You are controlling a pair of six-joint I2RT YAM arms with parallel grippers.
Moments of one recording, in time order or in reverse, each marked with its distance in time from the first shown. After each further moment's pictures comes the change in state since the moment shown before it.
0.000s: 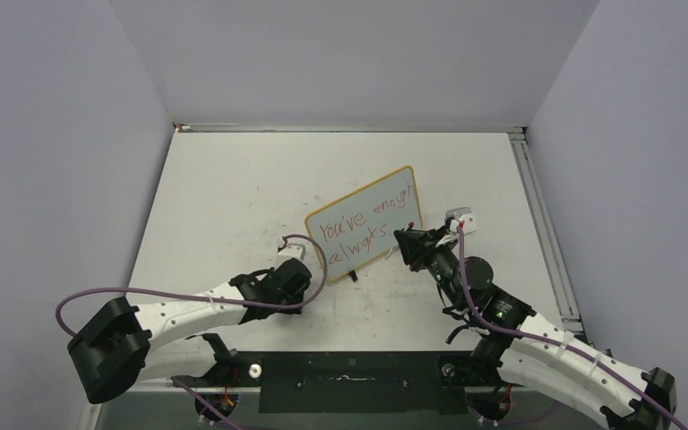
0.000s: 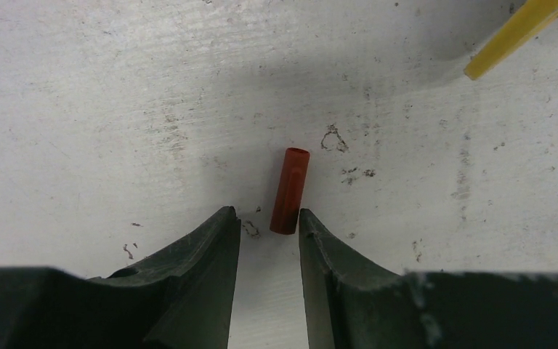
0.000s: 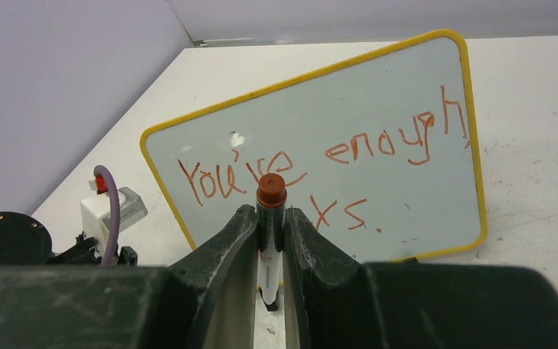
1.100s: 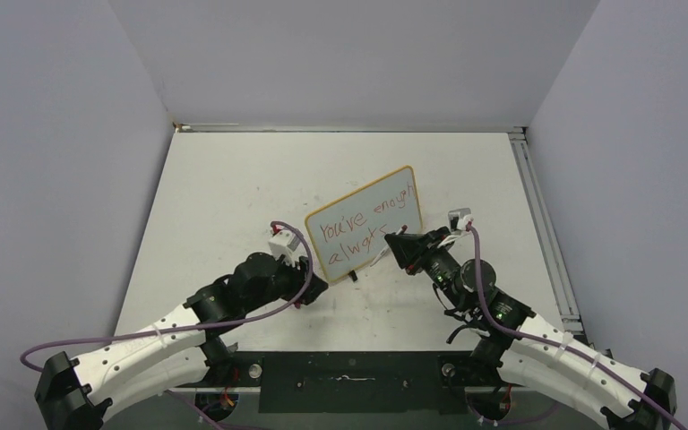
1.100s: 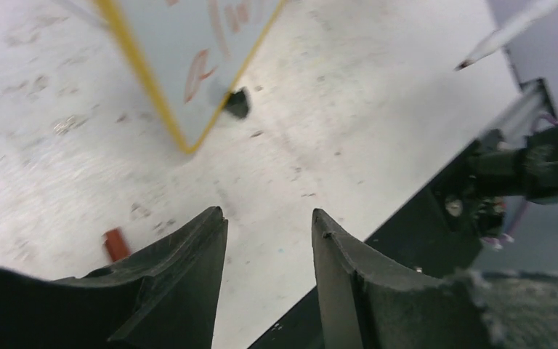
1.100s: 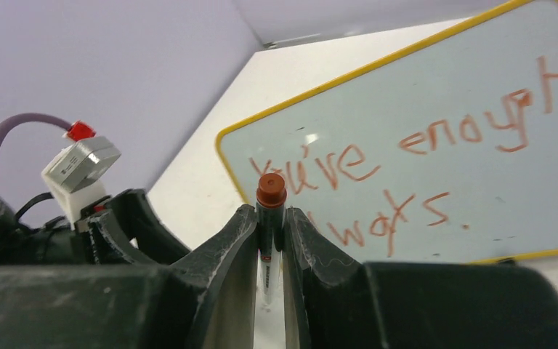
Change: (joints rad) left arm 0.027 -0.372 -0.031 0.332 0.356 0.107; right arm 0.000 -0.002 -0.031 0.080 -0.151 0.225
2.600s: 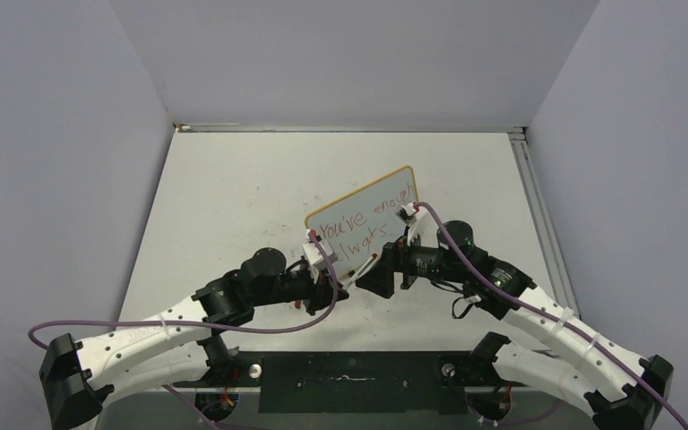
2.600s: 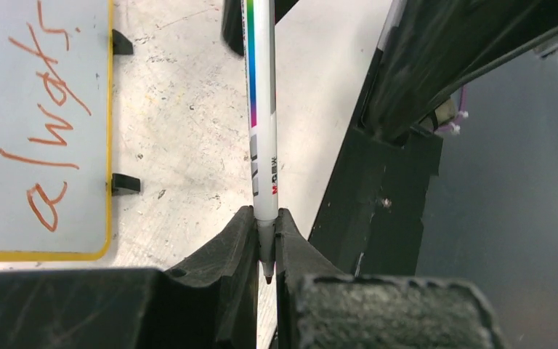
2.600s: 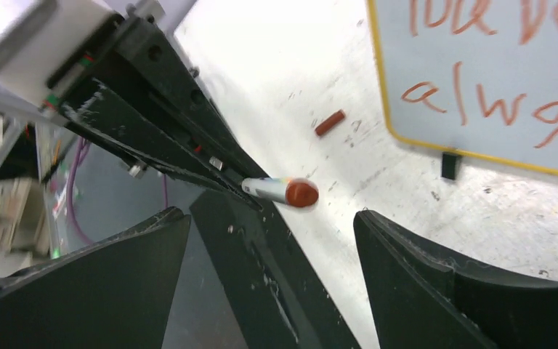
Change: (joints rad) left arm -0.113 0.086 0.147 0.008 0.245 0.395; right arm -0.100 0.265 0.383 -0.589 -0.704 -0.127
